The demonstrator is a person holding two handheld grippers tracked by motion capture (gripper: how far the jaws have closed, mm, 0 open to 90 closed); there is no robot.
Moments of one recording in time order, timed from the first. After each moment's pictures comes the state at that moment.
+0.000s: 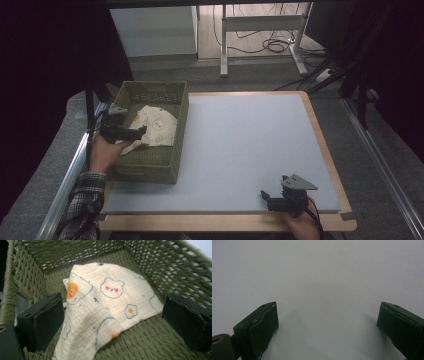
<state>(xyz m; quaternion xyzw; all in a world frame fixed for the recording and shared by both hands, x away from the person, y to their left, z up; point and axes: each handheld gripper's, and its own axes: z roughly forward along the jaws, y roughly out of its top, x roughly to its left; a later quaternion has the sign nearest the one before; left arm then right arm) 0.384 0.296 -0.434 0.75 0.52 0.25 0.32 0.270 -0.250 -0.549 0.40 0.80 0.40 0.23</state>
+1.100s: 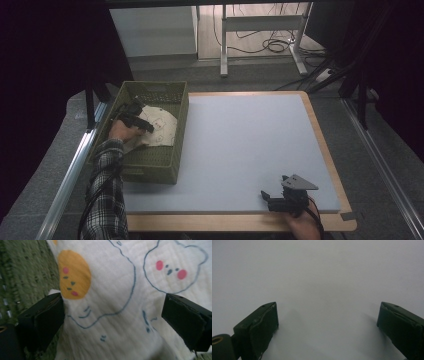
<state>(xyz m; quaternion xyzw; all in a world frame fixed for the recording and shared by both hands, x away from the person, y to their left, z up) 0.504 0.302 -0.511 0.78 0.60 0.08 0.15 0.270 -0.251 -0.549 0.39 0.80 0.40 0.22</state>
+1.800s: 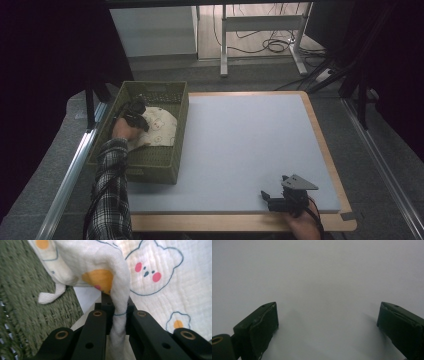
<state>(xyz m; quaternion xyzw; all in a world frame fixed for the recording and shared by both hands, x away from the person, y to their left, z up) 0.506 0.292 -0.499 0.79 0.59 0.06 0.14 0.270 -0.251 -0.549 0.39 0.80 0.40 0.22</state>
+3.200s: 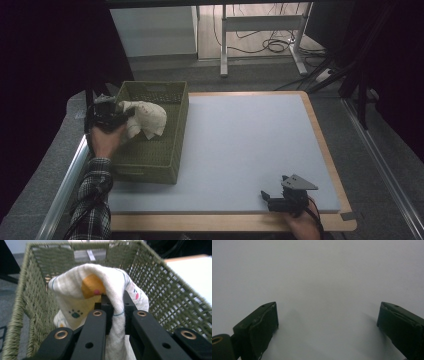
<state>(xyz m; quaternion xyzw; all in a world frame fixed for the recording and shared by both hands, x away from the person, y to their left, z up) 0.404 0.325 -0.430 0.68 0.55 0.24 0.43 0.270 -0.251 -0.549 0.39 0.80 0.40 0.22</state>
